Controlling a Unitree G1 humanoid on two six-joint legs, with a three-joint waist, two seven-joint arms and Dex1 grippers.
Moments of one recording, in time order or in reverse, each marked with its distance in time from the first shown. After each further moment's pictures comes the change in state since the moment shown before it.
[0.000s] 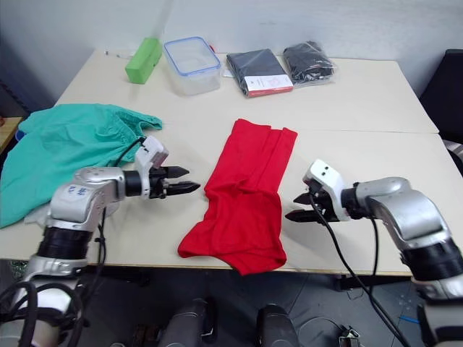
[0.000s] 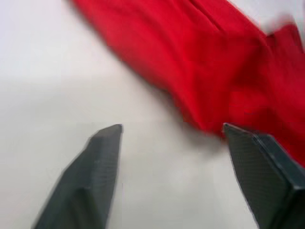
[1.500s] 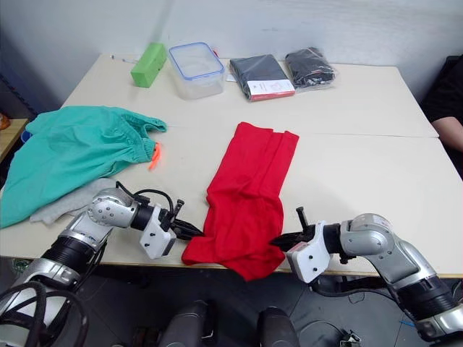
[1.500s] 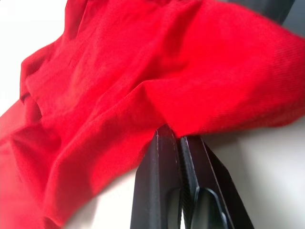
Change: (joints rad) left arm 0.040 0.023 -0.282 0.286 0.094 -1.249 -0.235; right arm 0.190 0.086 0.136 0.095 -0.350 -1.237 -0.047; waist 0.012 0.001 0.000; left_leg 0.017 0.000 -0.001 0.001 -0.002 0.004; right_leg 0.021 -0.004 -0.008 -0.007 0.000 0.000
